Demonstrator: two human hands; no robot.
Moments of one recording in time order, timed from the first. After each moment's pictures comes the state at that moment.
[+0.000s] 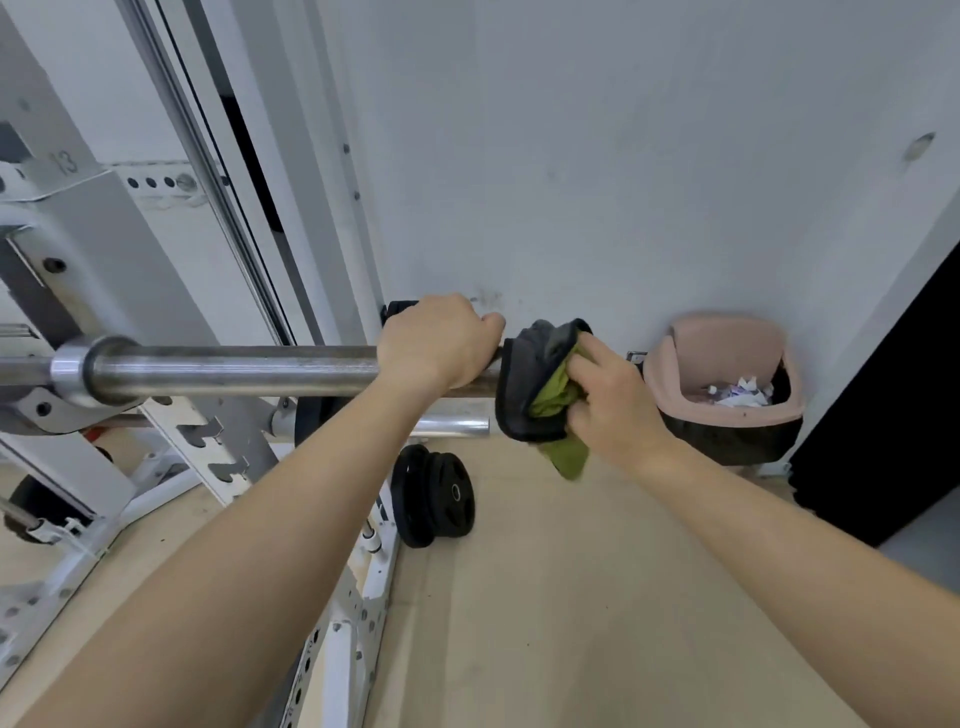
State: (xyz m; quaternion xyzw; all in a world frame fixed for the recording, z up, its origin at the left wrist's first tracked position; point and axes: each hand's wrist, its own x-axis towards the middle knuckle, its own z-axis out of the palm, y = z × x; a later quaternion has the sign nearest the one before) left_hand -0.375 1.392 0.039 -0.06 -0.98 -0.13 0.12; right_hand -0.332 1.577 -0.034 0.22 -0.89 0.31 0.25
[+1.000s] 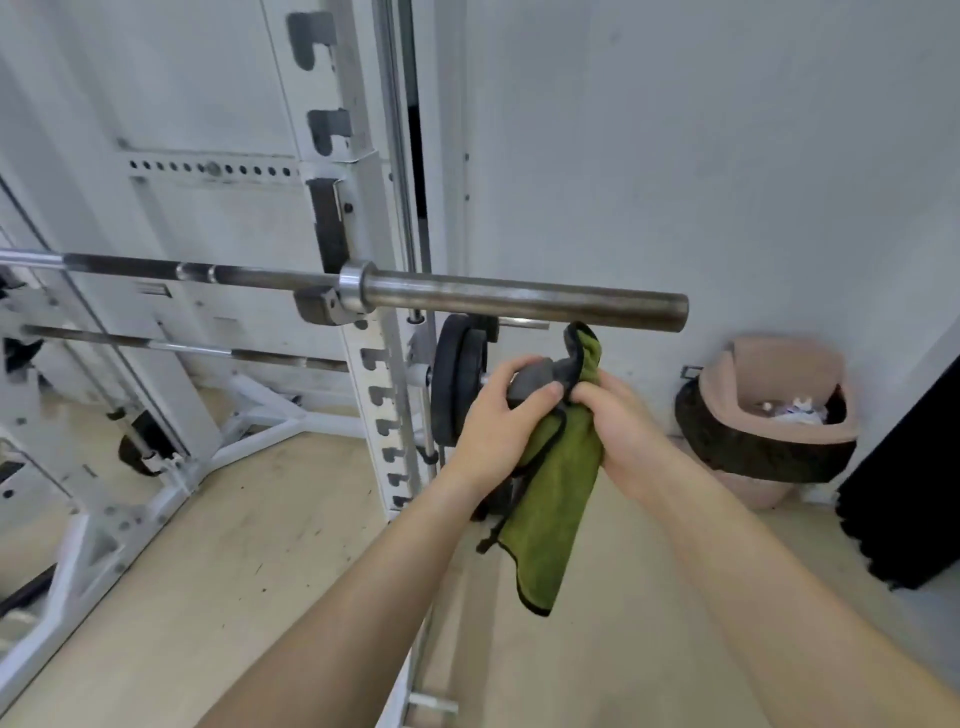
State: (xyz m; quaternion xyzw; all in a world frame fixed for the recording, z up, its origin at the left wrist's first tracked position) left_hand -0.167 1.239 -0.030 -0.09 -0.73 -0.67 0.03; right_hand -0.157 1.375 -0.002 -0.03 -0.67 0.74 -0.04
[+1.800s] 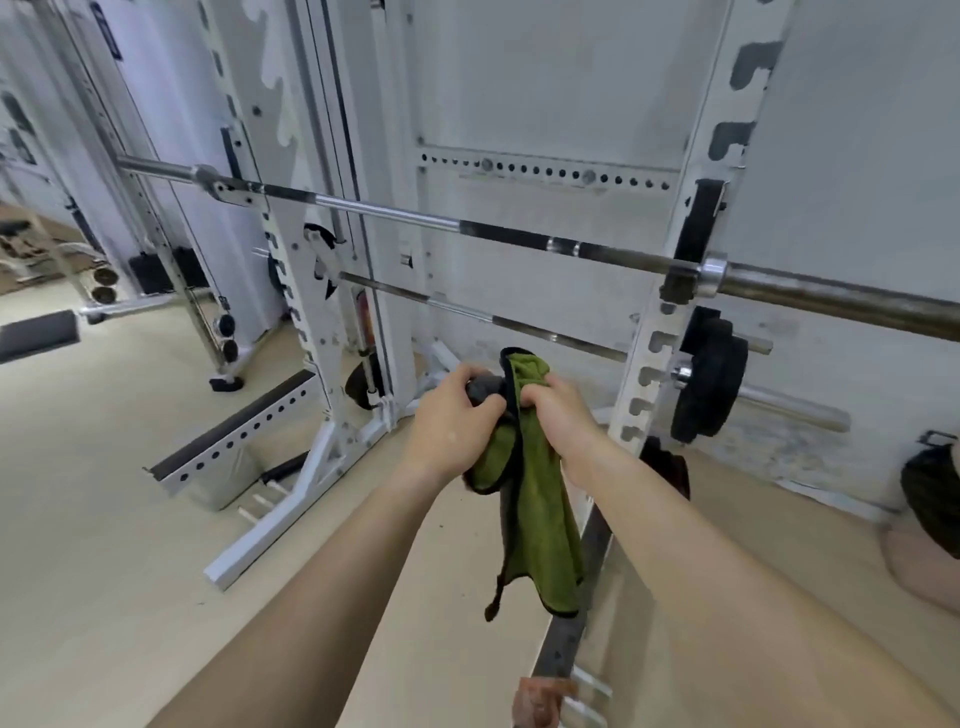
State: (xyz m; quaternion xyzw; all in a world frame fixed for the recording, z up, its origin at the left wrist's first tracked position) left_hand 0.041 0.824 -0.013 0.15 -0.84 -0.49 0.18; right_hand -0.020 0.945 -0.007 0.06 -0.75 0.64 -0.16
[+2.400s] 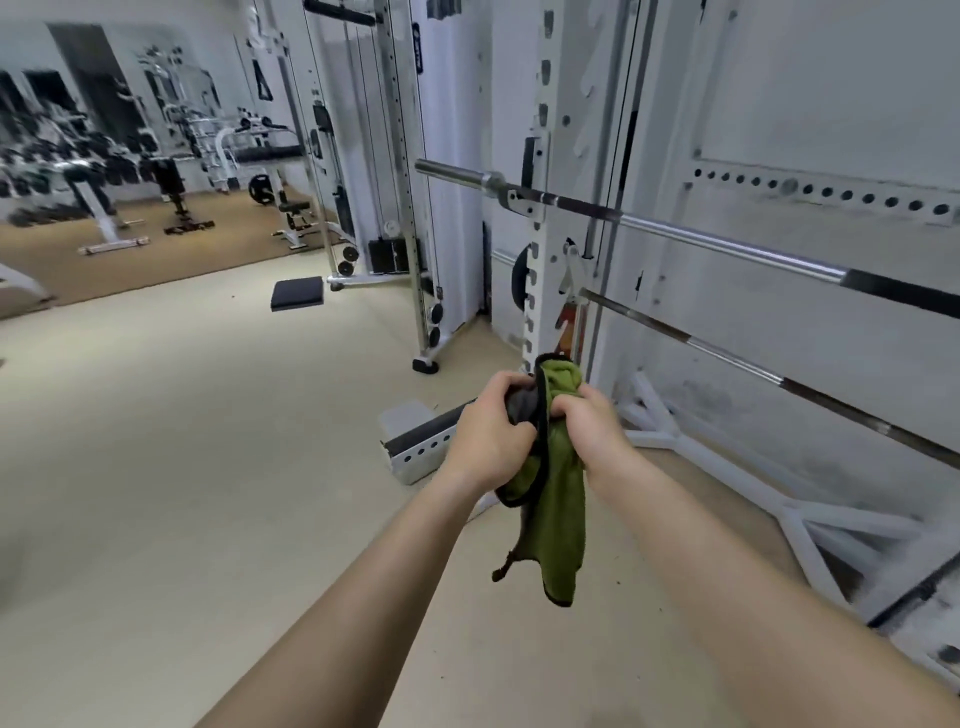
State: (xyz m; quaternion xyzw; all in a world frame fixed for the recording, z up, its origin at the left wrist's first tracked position) left_hand 0.140 0.451 -0.021 0.26 -0.81 -0.46 0.23; right_hand 0.034 0.529 -0.027 0.16 -0.71 0.63 -0.28
